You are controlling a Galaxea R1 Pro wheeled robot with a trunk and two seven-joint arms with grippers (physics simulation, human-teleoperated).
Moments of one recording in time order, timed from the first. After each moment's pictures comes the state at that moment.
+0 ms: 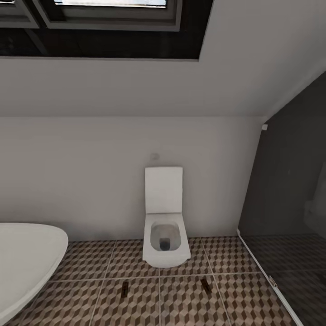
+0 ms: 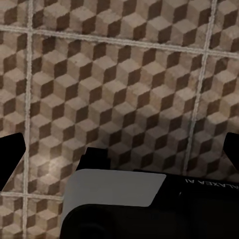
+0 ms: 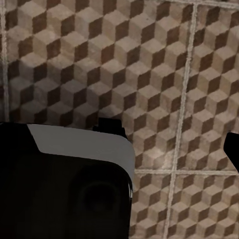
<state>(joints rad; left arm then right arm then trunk) -0.33 -0.01 -0.53 -0.01 0.68 0.06 0.04 -0.20 0.01 0.09 0.03 0.04 -0.07 -0.08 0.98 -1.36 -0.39</state>
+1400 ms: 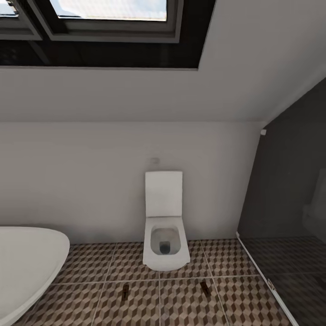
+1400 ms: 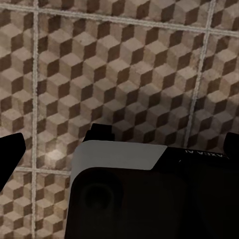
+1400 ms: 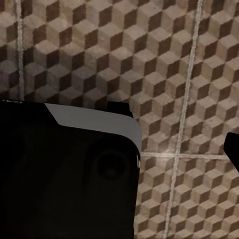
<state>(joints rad) -0.29 -0.01 -0.53 -0.01 0.68 0.06 0.05 -0.17 0.03 0.09 0.03 0.04 -0.07 -0.08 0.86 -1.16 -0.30</state>
